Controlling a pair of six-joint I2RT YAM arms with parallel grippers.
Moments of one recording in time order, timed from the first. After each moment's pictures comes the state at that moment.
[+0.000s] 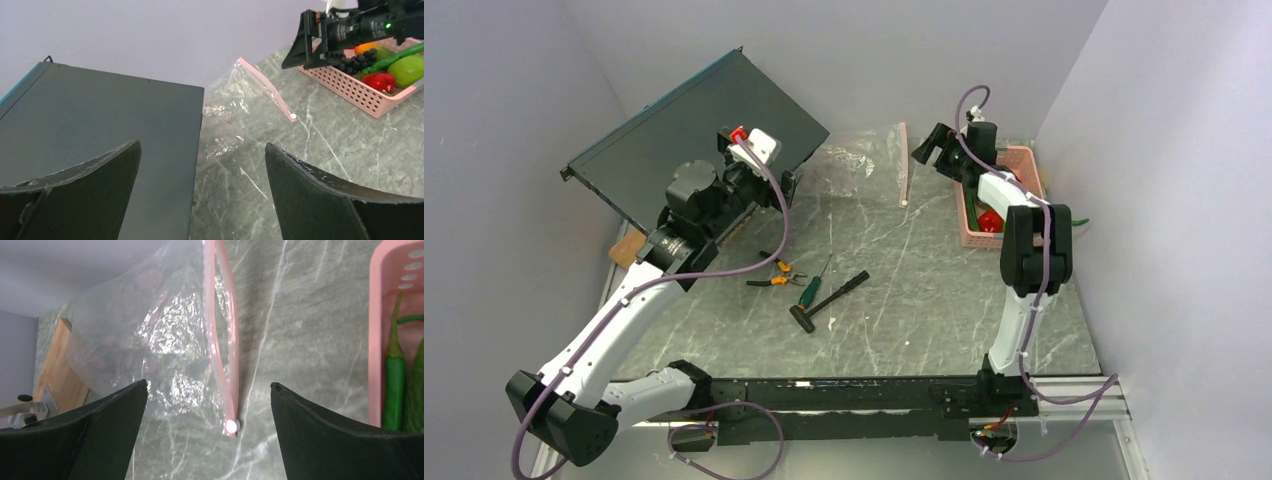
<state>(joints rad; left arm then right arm) -0.51 1.08 1.14 -0.05 0.07 0.22 0.05 1.97 1.45 0.04 -0.29 0.51</state>
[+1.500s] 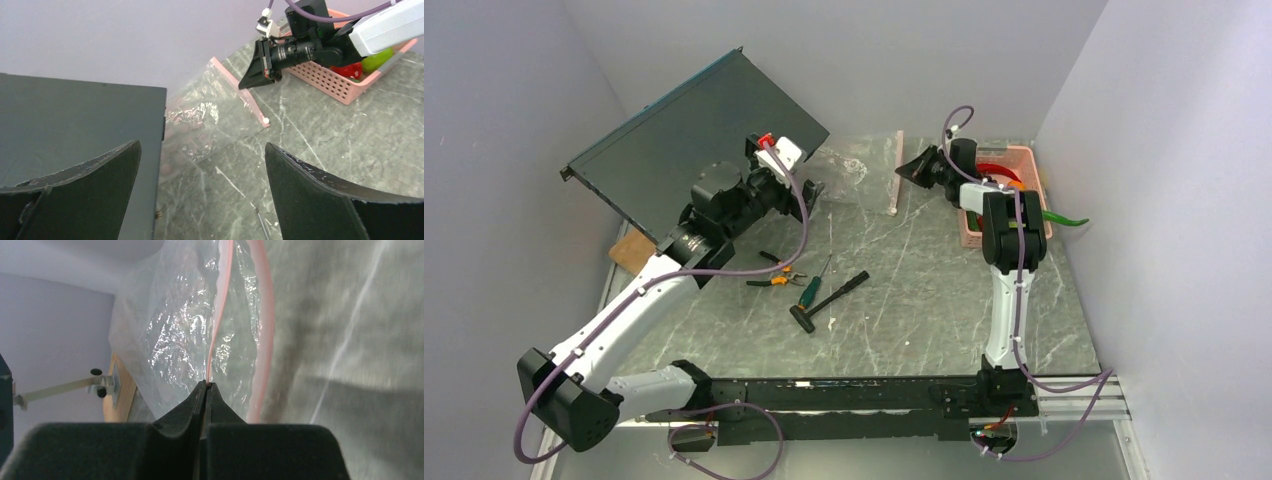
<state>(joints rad) -0.57 1.14 1.13 -0.02 0.09 0.21 0.06 2.32 1.59 0.35 -0.59 0.79</state>
